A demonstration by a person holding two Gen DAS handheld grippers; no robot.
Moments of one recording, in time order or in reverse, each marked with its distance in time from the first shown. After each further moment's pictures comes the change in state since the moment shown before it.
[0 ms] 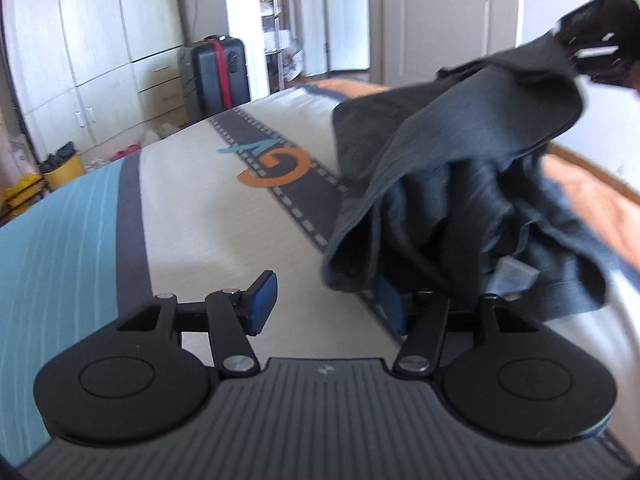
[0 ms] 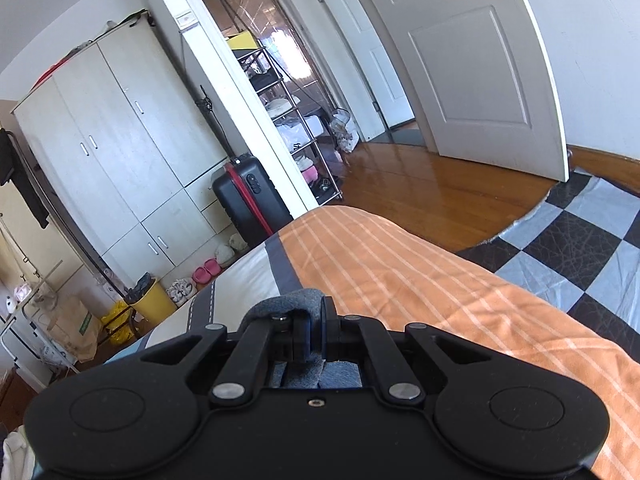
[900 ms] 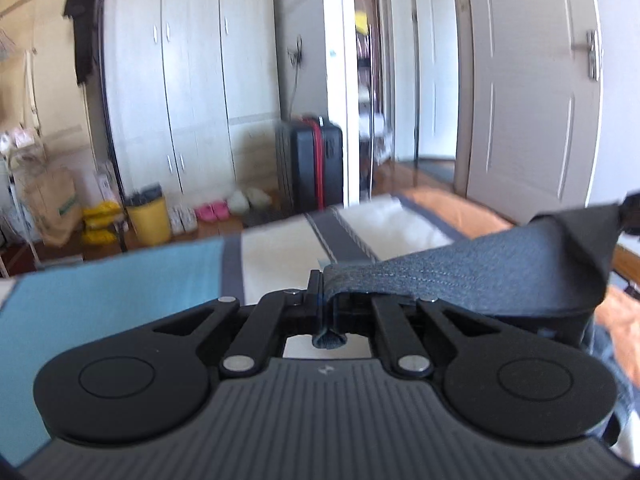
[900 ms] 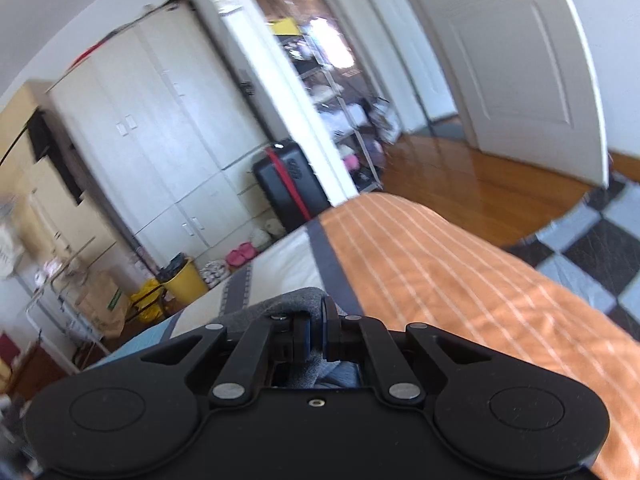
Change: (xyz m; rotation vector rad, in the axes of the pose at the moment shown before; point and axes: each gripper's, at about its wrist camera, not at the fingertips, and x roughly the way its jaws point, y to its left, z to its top) left arm -0.075 0.027 0.063 -0.130 -0.286 0.253; right arm 0.007 0.021 -0.007 -0.100 0.024 0.139
